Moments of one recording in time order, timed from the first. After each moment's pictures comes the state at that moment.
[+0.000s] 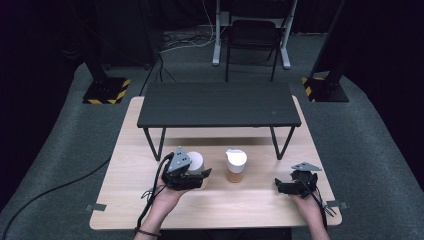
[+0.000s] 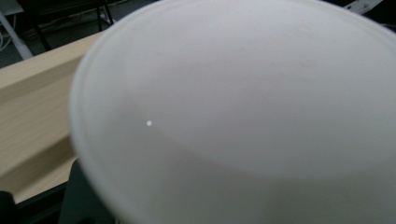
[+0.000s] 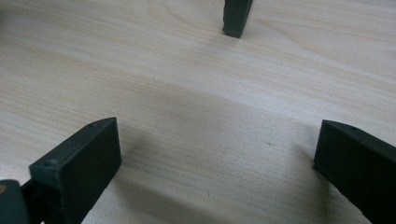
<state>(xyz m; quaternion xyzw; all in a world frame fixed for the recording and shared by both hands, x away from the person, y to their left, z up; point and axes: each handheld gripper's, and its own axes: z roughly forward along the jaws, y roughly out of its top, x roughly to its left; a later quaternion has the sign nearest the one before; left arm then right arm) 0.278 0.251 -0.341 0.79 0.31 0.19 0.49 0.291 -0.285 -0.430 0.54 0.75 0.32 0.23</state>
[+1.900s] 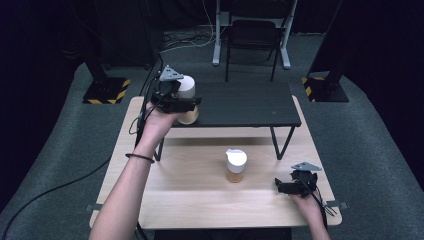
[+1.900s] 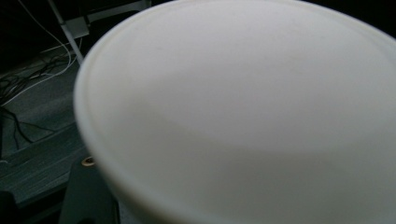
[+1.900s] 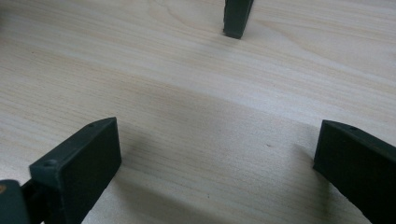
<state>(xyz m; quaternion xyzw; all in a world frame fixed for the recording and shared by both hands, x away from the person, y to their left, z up) 0.383 0.246 -0.190 0.77 0.36 0.24 0.46 0.292 -0.286 -0.431 0.53 0.75 0.32 0.23</state>
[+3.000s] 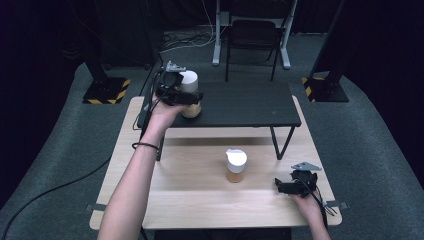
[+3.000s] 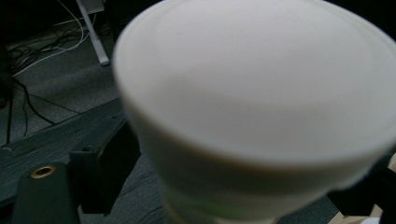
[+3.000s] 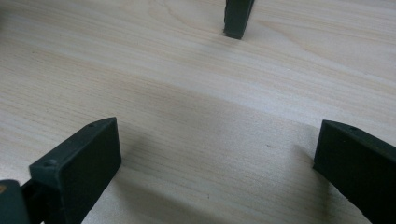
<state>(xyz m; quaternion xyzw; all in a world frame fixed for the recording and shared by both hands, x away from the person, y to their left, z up) 0.408 0.241 -0.193 0.76 0.41 0.23 0.44 0.293 -0.286 -0.431 0.53 0.75 0.32 0.23</state>
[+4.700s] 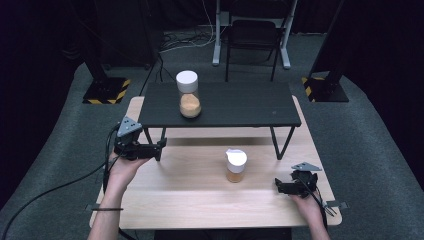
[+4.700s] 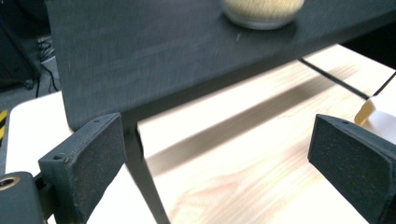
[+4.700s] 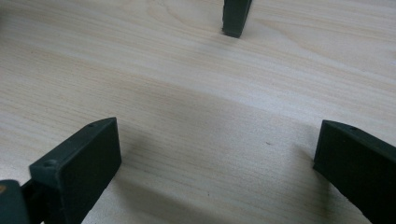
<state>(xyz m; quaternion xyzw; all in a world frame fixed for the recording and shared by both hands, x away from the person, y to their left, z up) 0.292 0.336 -0.304 0.74 0.43 0.26 0.46 0.291 -0.285 -0.430 0.54 0.75 0.32 0.23</state>
